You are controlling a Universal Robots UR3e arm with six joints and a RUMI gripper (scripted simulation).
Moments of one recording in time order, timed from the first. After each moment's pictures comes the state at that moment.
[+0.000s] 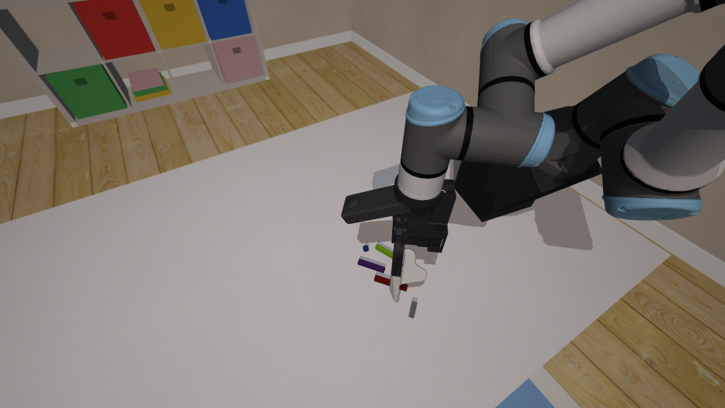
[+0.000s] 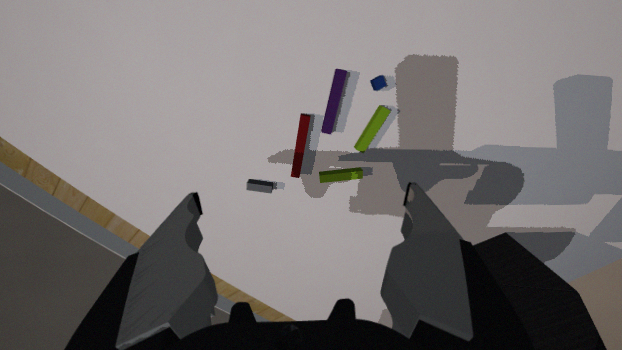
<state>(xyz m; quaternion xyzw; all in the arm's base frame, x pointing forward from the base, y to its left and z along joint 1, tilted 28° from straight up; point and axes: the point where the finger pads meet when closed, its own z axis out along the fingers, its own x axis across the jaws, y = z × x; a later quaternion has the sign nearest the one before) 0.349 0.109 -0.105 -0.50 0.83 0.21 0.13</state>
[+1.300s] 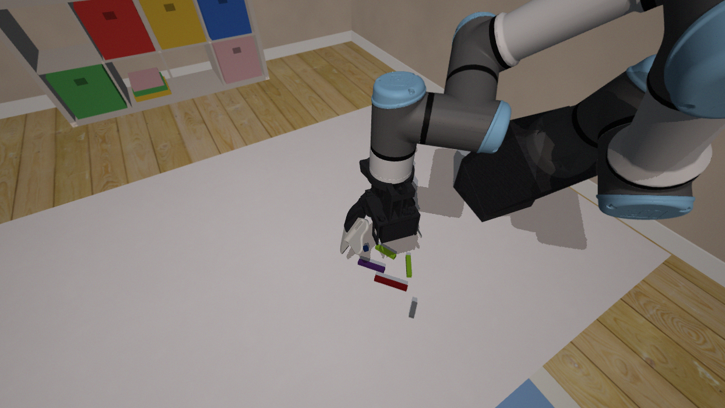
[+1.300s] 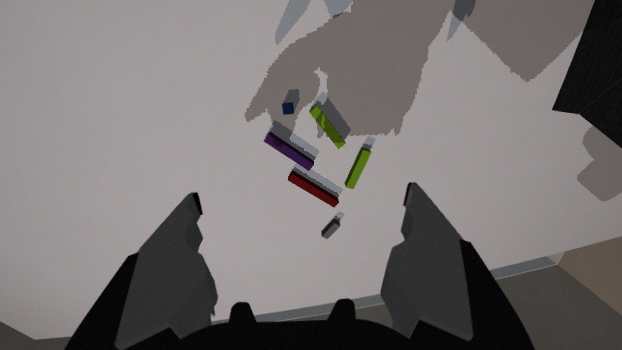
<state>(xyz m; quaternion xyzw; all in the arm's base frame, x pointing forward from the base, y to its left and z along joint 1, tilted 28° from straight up) 0.360 0.062 -0.127 0.03 0.97 0.25 0.00</state>
